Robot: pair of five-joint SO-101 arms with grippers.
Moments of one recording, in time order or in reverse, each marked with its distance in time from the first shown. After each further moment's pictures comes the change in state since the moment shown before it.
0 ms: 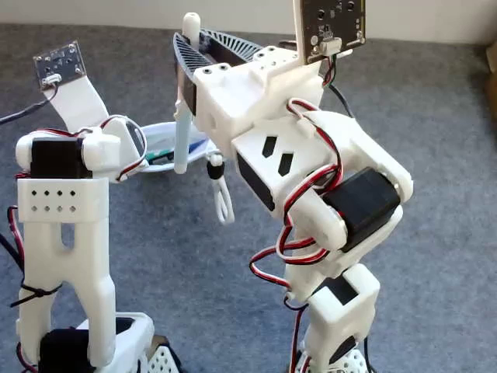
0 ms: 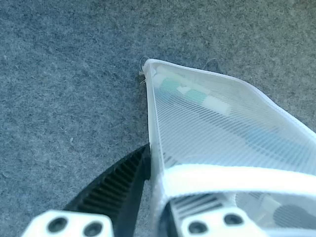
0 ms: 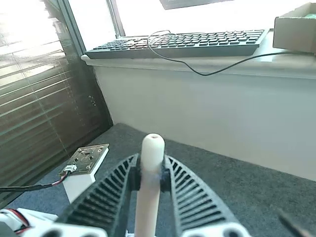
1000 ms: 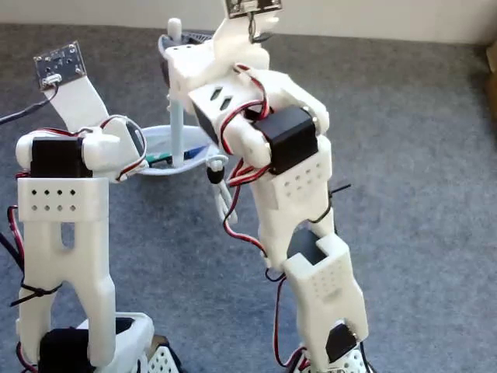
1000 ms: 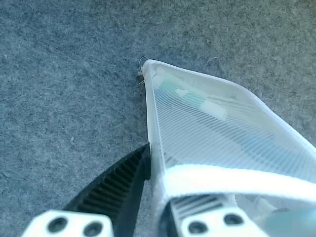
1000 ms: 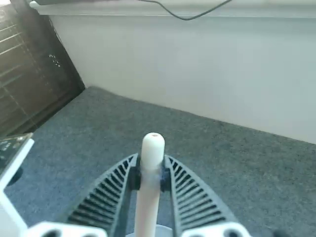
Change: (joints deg) left arm 0.0 0.0 0.0 0.0 0.0; right arm 0.9 15.6 0.0 -3.6 -0.2
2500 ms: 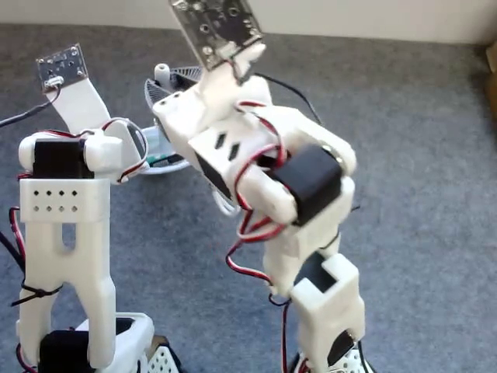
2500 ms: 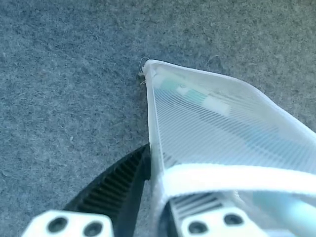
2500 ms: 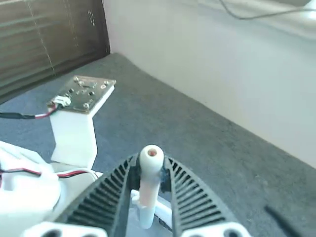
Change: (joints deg) left arm 0.0 -0.1 2.0 -1.0 0.0; right arm -5.0 -10.3 -0.3 11.3 13.4
